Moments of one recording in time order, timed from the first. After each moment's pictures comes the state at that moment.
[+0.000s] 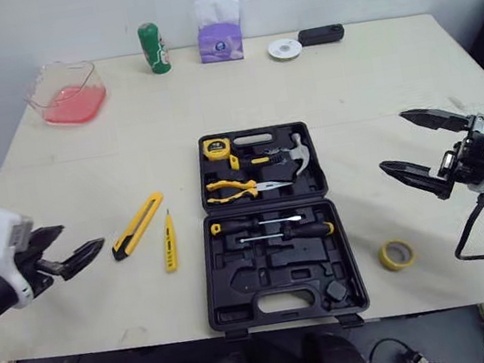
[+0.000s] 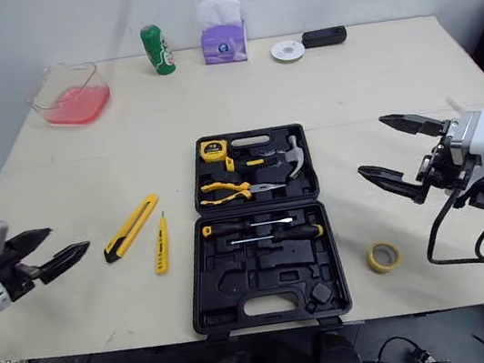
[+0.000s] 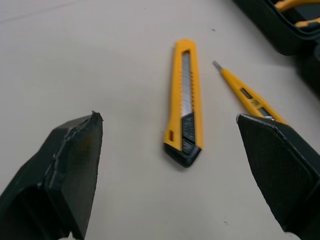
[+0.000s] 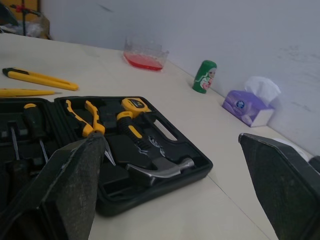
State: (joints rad) left arm 0.08 0.94 0.61 -0.44 -0.69 0.95 -0.53; right arm -0.30 -0.77 -0.34 0.06 0.60 -0.09 1.21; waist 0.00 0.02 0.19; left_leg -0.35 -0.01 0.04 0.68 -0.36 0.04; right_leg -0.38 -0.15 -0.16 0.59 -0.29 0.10
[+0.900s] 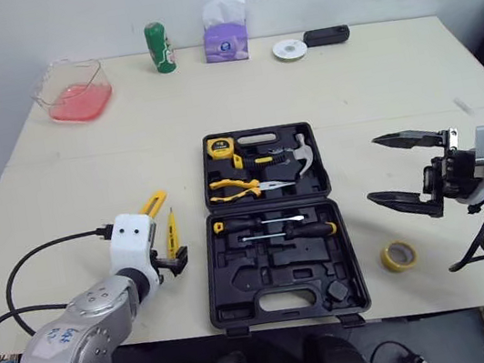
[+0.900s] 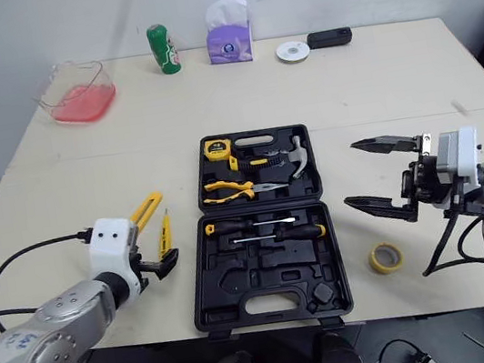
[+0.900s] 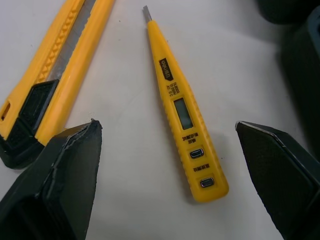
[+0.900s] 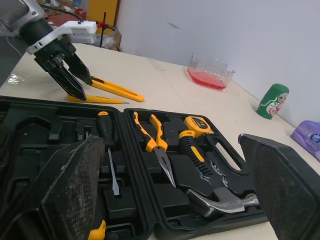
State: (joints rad) left arm -0.21 0.35 0.23 -0.81 -0.47 1.58 0.12; right arm -0.33 -0.75 -0.28 0.08 0.61 -0.11 1.42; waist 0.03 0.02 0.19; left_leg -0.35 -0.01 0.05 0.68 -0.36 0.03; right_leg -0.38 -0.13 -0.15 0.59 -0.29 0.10
